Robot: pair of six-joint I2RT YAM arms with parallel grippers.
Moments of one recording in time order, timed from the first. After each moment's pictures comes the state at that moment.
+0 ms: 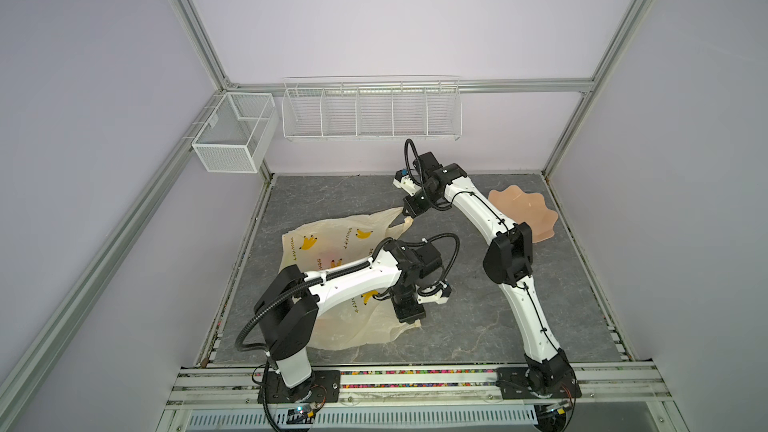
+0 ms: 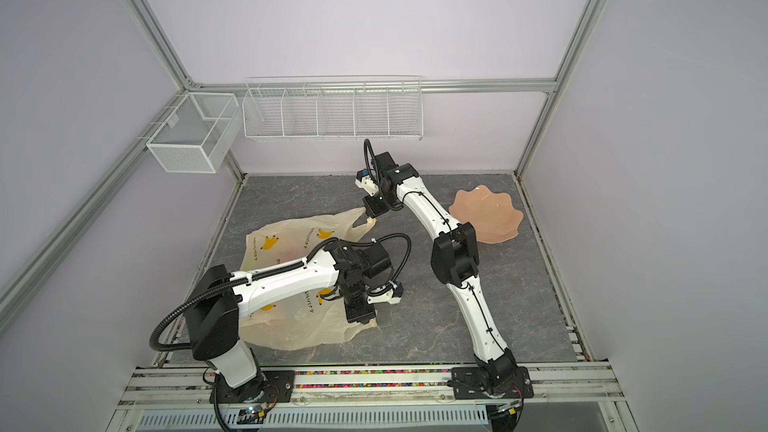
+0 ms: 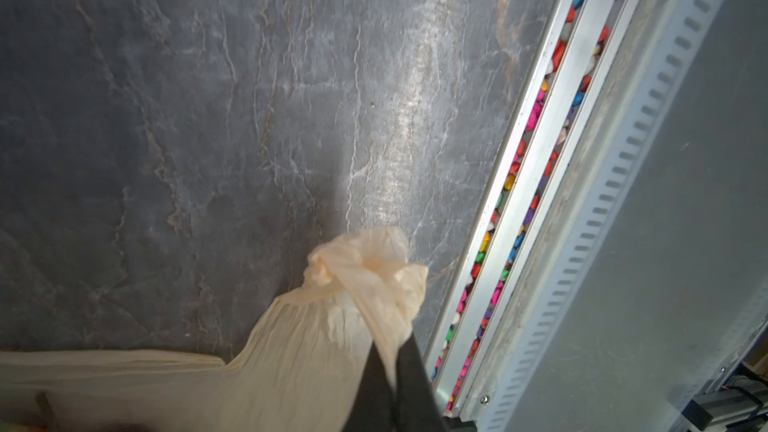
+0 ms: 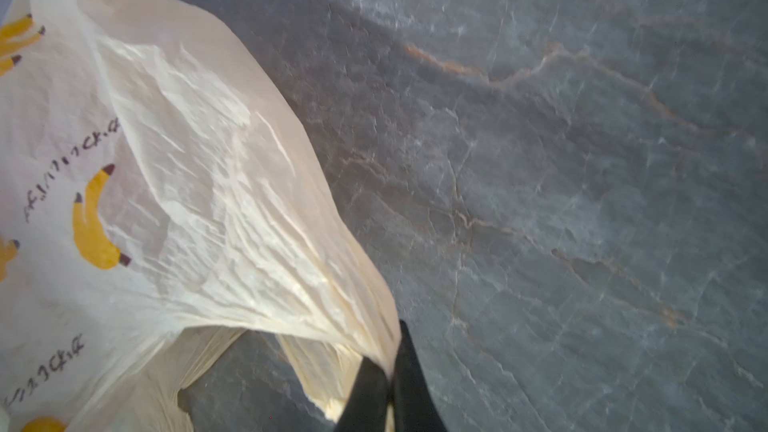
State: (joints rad) left arm -1.05 1.70 1.33 -1.14 0.29 0.30; right arm 0.53 2.42 2.40 -1.14 -0.37 -0.08
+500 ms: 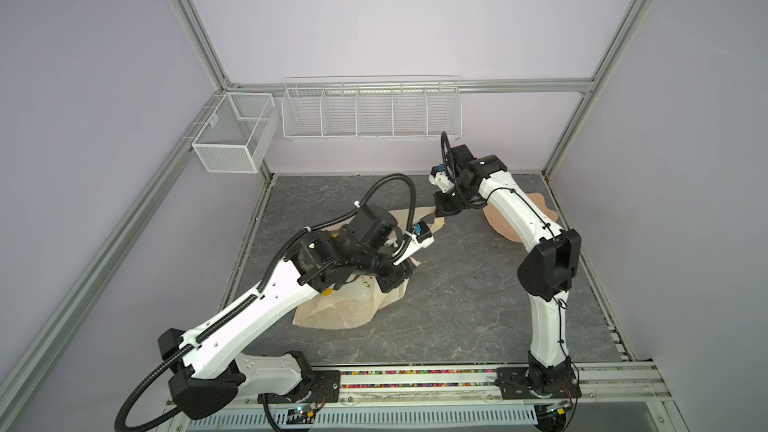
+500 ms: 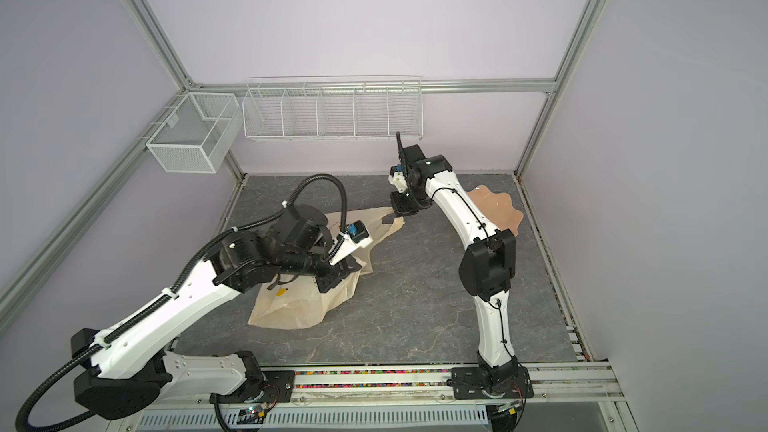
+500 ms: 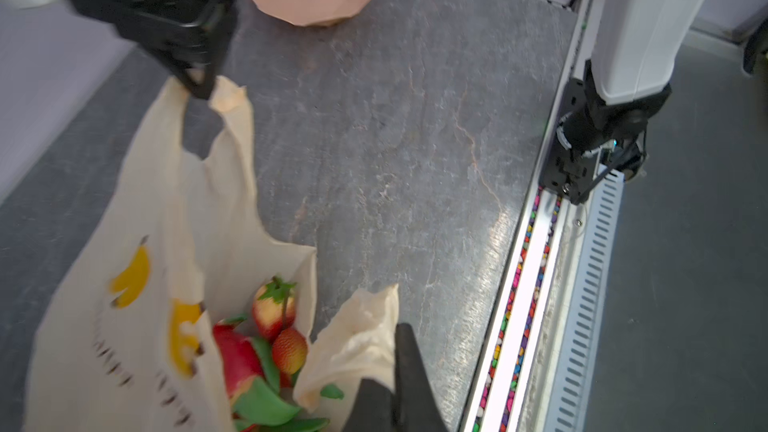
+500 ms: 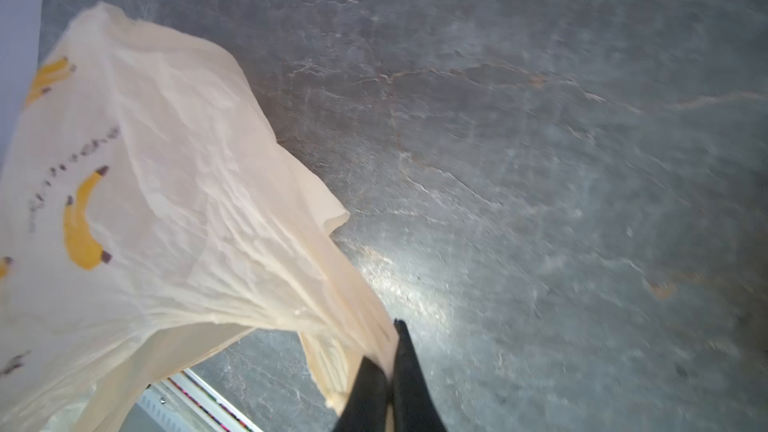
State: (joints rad) left arm -0.93 1.24 1.49 -0.99 0.18 0.18; right arm 0.41 2.05 2.13 -1.29 -0.26 0.11
